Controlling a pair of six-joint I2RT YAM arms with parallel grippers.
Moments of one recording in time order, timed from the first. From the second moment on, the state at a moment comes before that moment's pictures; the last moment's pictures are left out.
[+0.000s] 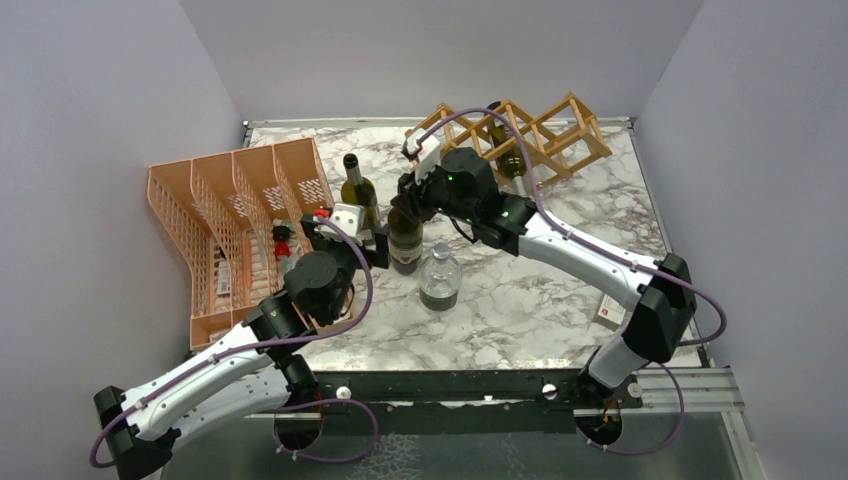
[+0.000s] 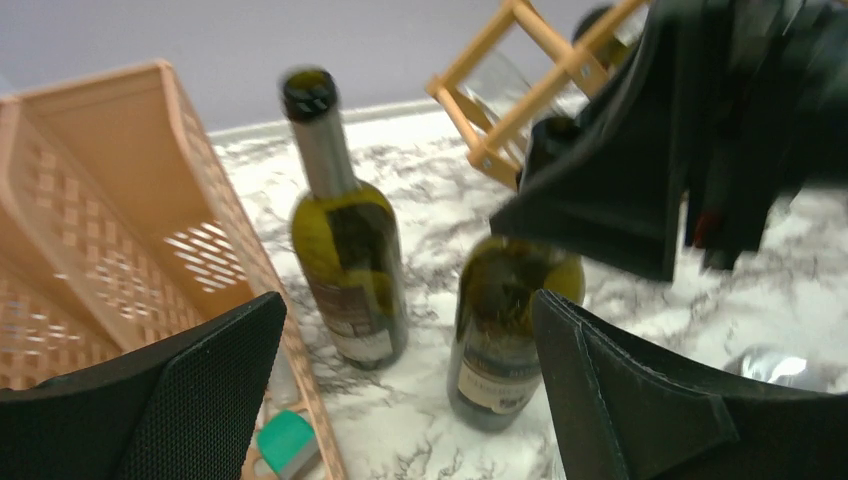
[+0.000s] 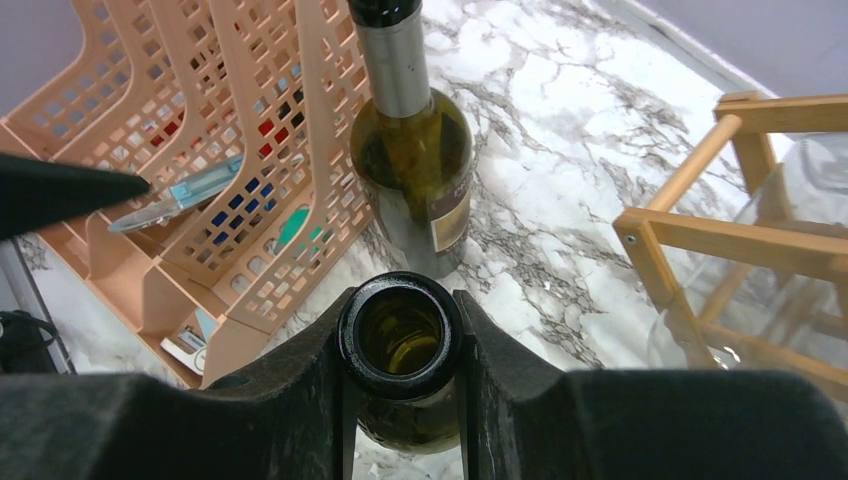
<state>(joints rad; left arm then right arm) -0.94 0.68 0.66 -0.02 -0.70 -0.03 0.88 1.60 1.41 -0.10 -0.04 0.03</state>
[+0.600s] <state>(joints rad) -0.88 0.92 0.69 0.02 -0.45 -0.13 0.88 1.47 1.59 -0.27 -0.01 0.19</state>
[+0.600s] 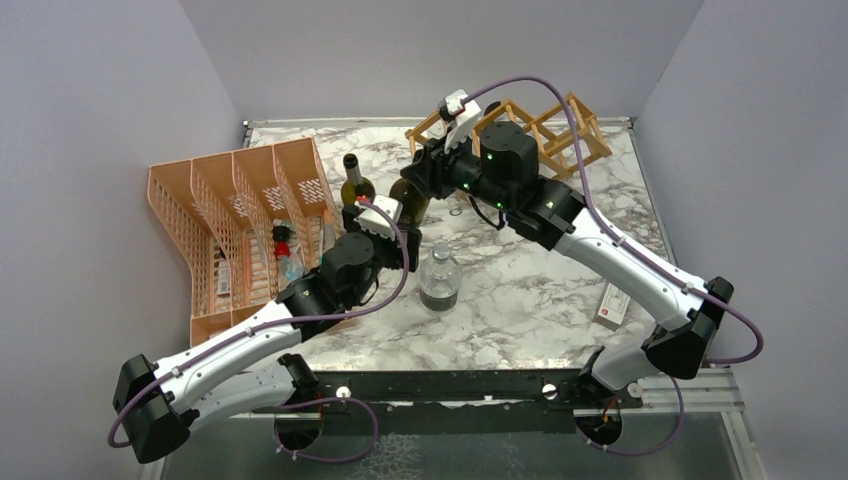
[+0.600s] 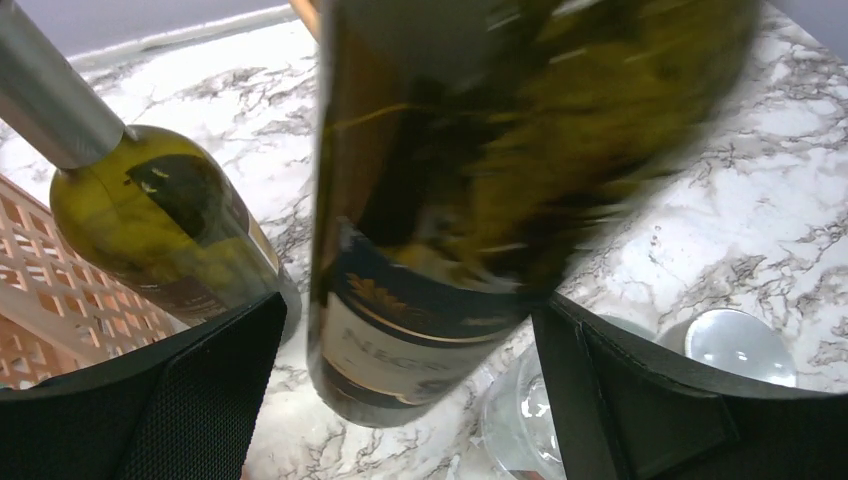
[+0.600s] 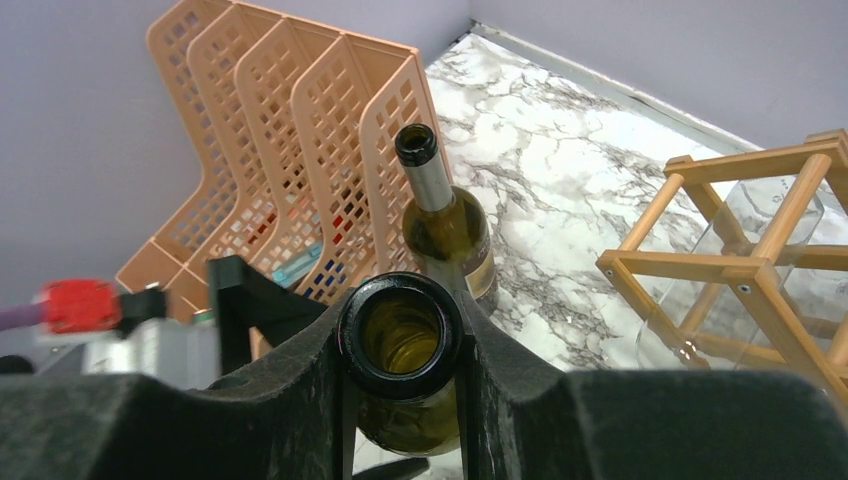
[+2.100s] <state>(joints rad) -0.77 0.93 0.69 0.32 0.20 0.29 0.88 1.17 1.61 -0.47 -0.18 0.20</state>
